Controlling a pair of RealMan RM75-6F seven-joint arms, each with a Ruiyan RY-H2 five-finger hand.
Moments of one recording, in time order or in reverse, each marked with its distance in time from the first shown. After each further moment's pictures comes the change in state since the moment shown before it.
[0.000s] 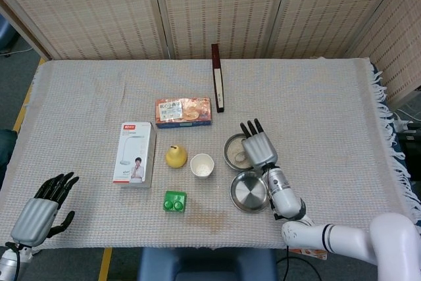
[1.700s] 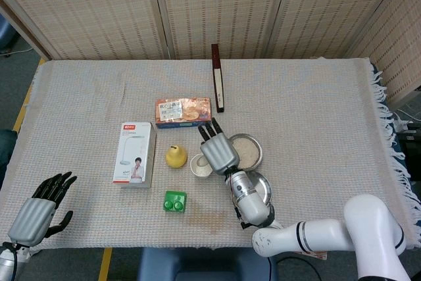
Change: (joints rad) left arm 0.000 0.010 0.000 0.001 -0.003 -0.002 -0.025; right arm 0.253 -0.041 0.027 -0.231 0.169 0.151 -0.282
